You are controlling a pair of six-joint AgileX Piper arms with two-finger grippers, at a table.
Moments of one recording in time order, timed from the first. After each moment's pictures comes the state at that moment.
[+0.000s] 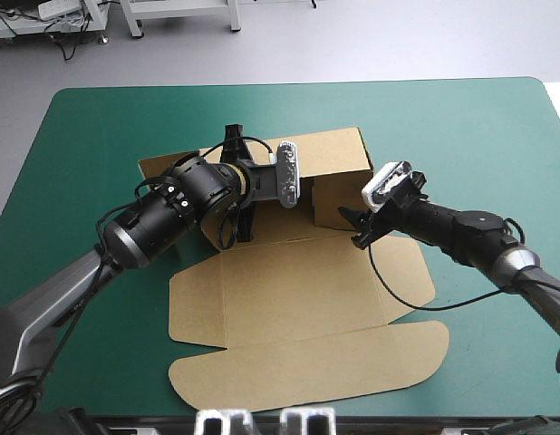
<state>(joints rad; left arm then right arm) -0.78 1.54 -1.49 0.35 0.92 0.65 0.26 1.47 -0.81 1.64 0.39 -2.10</state>
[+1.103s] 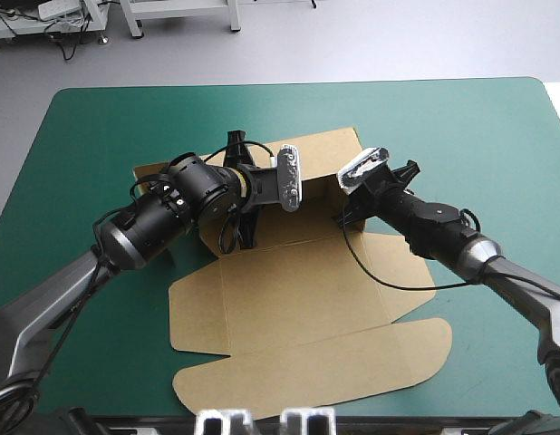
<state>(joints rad) -0.78 1.53 -1.49 0.24 0.94 0.68 0.46 1.53 -0.93 1.74 -0.04 -2.07</state>
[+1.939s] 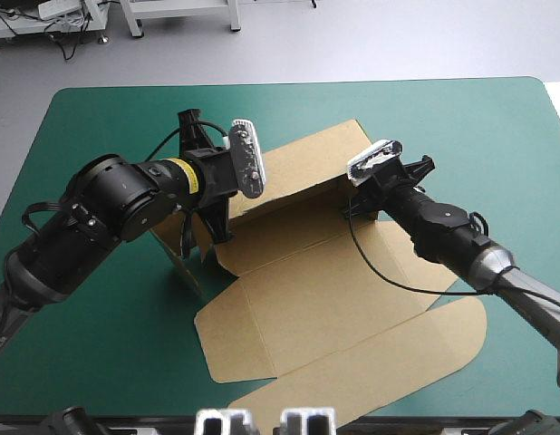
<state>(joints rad) -0.78 1.33 -1.53 0.27 0.98 0.60 0.48 1.45 -0.93 1.75 -0.16 -2.03</state>
